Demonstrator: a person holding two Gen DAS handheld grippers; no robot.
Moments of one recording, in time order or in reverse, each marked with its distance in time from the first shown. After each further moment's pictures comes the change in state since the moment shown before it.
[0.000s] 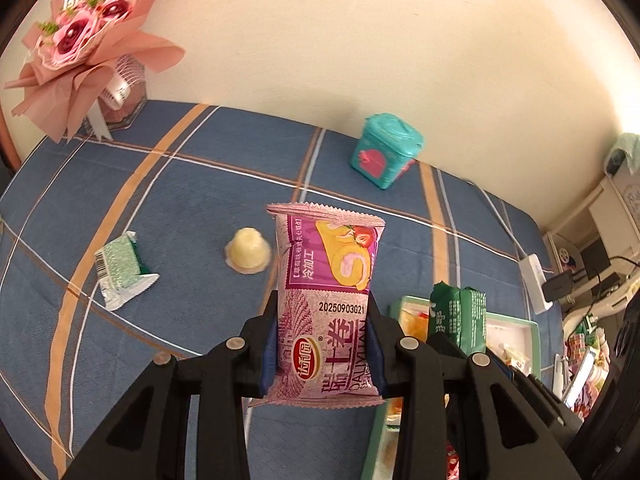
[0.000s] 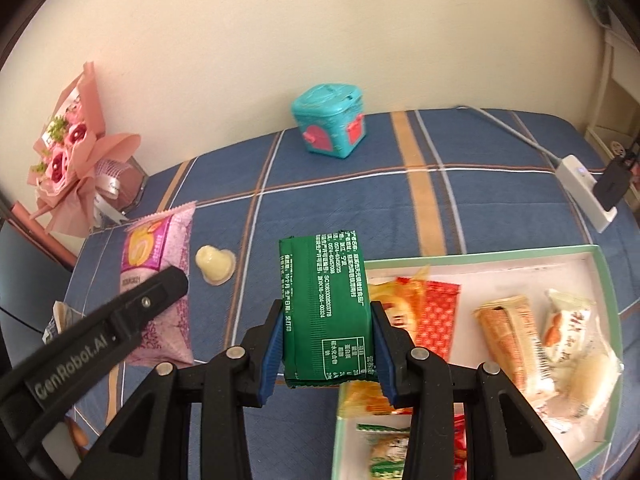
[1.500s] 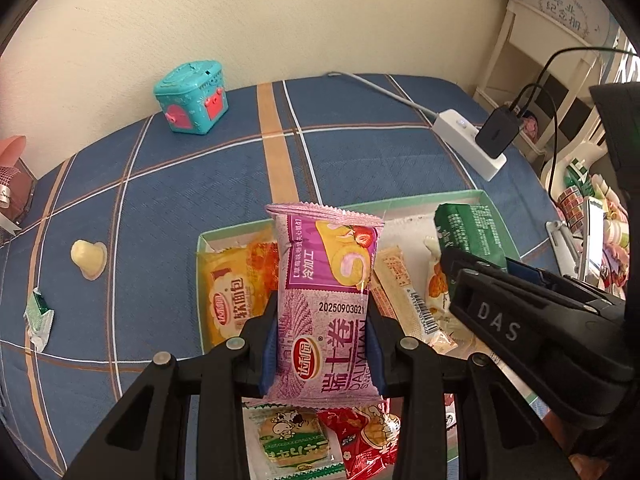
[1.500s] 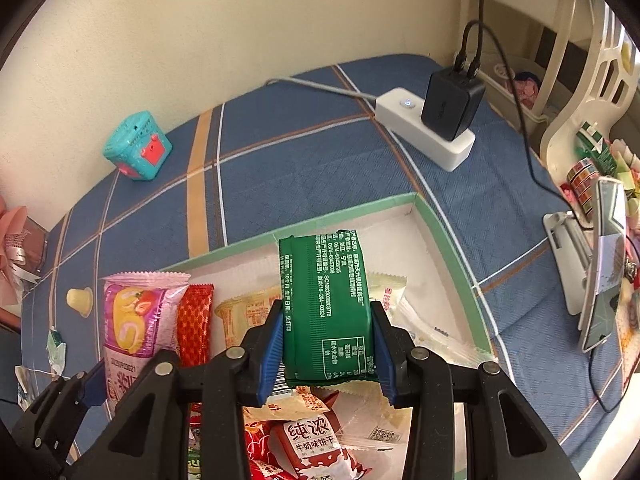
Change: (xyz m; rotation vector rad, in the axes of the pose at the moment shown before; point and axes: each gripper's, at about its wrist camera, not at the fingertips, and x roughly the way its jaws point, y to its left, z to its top) left arm 0.054 -0.175 -0.078 0.448 0.146 -0.021; right arm -0.013 -0.181 -0.006 0.247 0.092 -0.239
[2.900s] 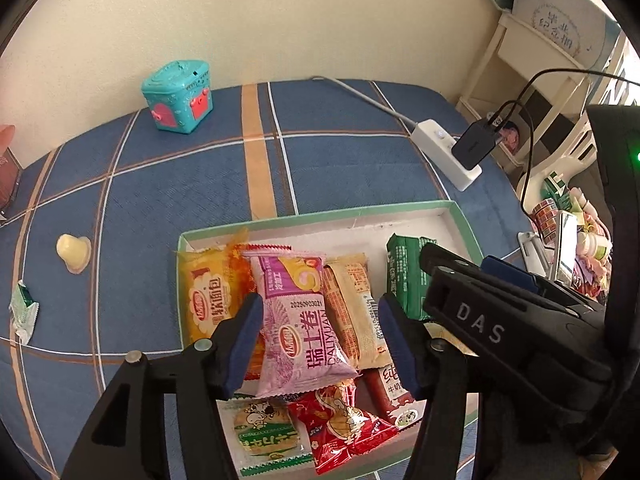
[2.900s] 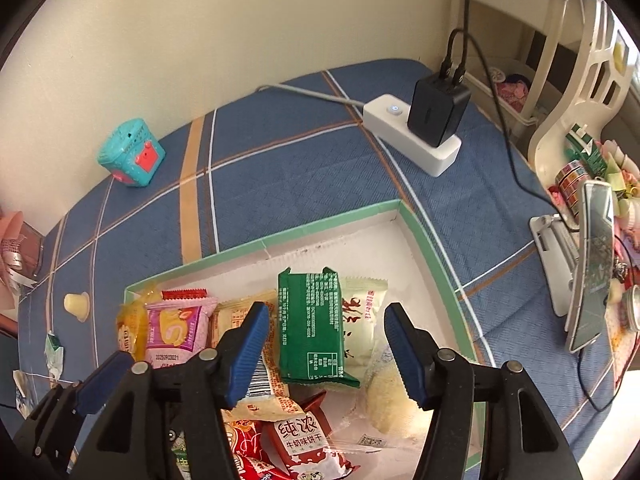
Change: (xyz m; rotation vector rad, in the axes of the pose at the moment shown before) left arm -0.017 -0.001 0.006 -0.048 -0.006 -0.088; right arm -0.017 -0.004 0.002 0.008 -0.027 -0.034
